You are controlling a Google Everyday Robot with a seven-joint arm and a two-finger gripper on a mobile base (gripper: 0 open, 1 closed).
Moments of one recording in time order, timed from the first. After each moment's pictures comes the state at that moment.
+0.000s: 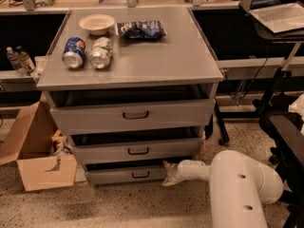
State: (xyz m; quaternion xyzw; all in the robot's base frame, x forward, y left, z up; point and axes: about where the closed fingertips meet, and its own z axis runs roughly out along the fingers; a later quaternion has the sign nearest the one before) arm 0.646 -0.101 0.160 -0.69 0.67 0.03 0.27
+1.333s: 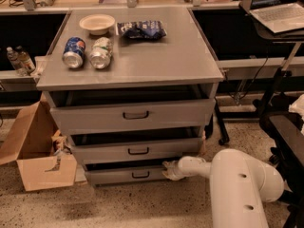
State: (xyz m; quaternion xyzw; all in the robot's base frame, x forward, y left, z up) arm 0.656 -0.102 0.172 -0.70 0.67 0.03 0.27
